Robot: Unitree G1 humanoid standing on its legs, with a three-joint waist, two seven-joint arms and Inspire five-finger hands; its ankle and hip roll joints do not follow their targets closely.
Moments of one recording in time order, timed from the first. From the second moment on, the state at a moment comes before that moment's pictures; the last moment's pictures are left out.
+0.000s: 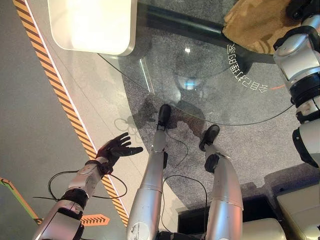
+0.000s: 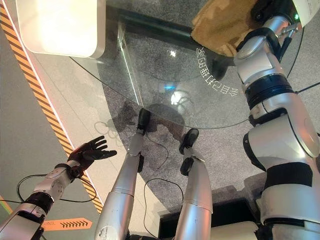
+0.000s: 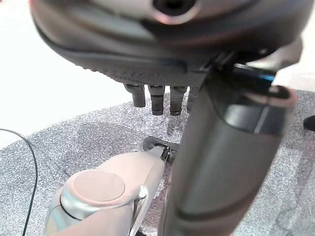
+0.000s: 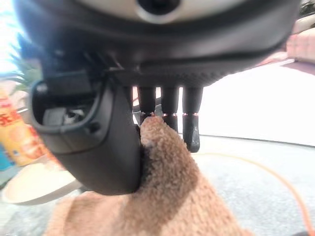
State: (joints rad) left arm -0.43 0.56 -0.34 0.88 -0.83 -0.01 -0.22; right arm -1.54 -0.71 0.75 1.03 0.19 0.33 -0.77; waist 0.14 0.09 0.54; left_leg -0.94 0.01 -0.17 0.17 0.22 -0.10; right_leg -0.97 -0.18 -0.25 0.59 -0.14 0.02
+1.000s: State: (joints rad) left arm -0.43 0.47 -0.32 0.89 -0.77 -0.03 -0.23; right arm -1.51 -0.55 0.84 0.76 -0.16 0.33 -0.42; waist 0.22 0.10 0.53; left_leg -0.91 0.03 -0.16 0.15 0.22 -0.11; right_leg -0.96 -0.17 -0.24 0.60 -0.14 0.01
